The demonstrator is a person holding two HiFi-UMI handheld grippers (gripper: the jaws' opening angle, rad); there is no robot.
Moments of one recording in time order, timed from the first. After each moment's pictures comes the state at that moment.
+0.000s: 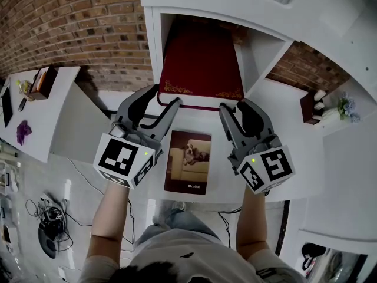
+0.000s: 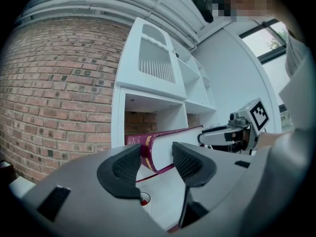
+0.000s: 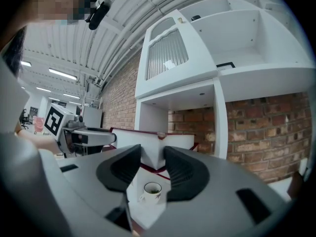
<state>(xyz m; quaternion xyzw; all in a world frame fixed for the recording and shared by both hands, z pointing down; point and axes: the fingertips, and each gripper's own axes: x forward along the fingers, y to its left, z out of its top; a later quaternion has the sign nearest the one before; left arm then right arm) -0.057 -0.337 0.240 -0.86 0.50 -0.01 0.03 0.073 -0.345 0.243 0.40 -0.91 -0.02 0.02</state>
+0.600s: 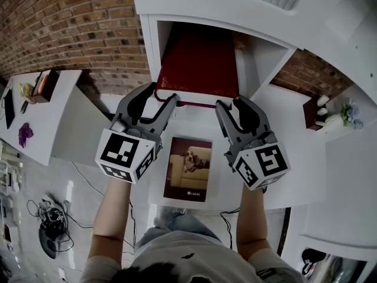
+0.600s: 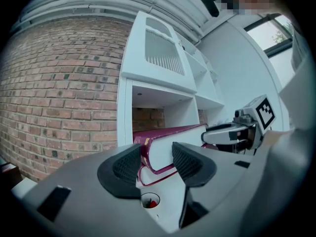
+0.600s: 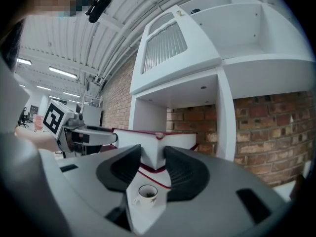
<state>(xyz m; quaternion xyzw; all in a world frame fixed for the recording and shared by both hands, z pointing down) -0.067 -0.371 0.246 -0.85 0.53 -0.03 0.03 0.065 -0.377 0.249 0.41 -0.91 -0.02 0.03</state>
